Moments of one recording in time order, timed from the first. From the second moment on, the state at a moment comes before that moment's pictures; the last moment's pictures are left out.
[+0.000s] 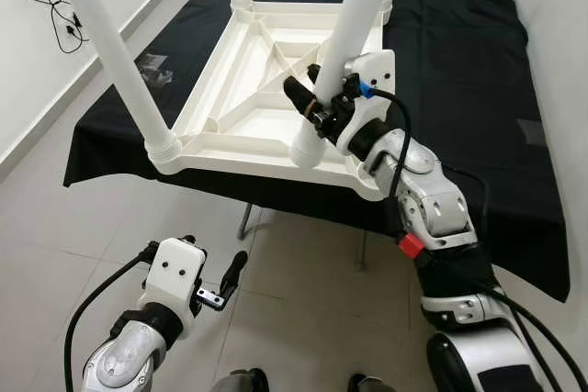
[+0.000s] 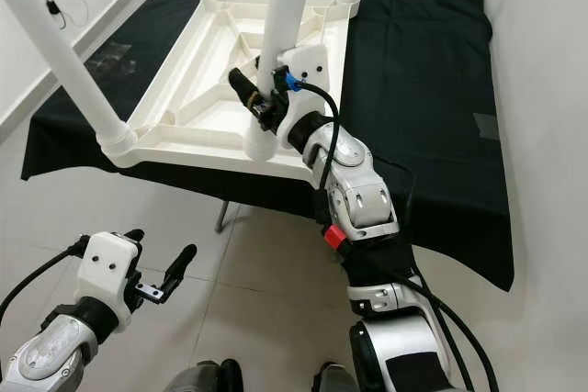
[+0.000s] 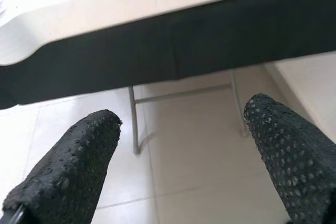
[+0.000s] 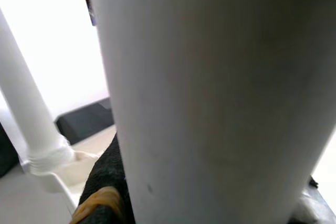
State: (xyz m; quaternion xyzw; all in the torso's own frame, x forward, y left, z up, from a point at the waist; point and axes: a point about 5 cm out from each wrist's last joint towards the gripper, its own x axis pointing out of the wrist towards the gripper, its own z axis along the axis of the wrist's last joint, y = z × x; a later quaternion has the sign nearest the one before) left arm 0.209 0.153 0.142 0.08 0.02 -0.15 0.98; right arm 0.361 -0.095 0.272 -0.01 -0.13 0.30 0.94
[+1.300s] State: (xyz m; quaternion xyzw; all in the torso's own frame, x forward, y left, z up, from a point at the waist) left arm 0.163 0.133 0.157 0.06 -0.05 -0.24 0.97; right arm 0.357 -0.194 0.312 -0.13 -0.06 0.64 0.75
